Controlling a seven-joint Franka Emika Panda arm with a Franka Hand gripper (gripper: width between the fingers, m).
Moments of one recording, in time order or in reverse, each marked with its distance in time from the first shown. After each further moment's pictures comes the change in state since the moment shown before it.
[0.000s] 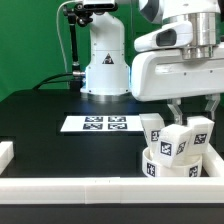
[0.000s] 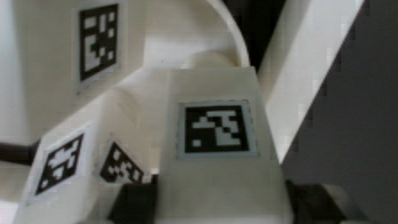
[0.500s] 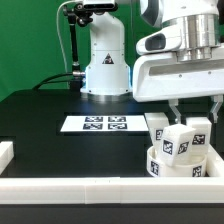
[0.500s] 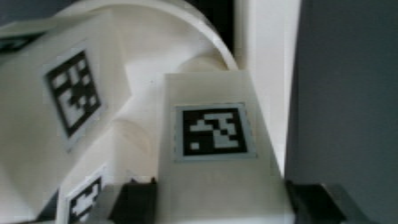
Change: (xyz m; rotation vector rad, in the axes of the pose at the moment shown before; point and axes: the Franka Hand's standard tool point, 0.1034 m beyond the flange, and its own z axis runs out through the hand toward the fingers) arm -0.004 -0.007 0.003 0.022 0.054 0.380
